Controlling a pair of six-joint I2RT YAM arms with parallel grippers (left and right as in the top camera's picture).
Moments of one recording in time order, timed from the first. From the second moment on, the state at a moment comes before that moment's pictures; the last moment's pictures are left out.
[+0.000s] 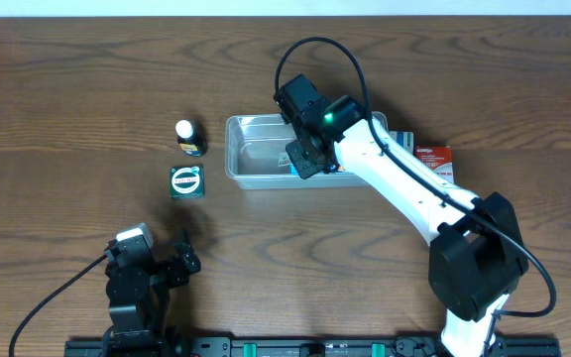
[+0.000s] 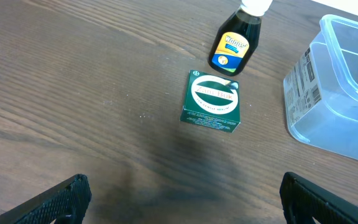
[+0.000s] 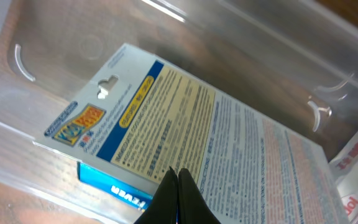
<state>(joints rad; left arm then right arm) 0.05 0.01 0.16 -0.67 -0.05 -0.27 0.65 1.96 1.62 -0.98 0.10 0.17</state>
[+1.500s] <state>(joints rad) 0.05 0.01 0.16 -0.67 -0.05 -0.27 0.09 1.77 1.53 -1.02 0.03 0.31</state>
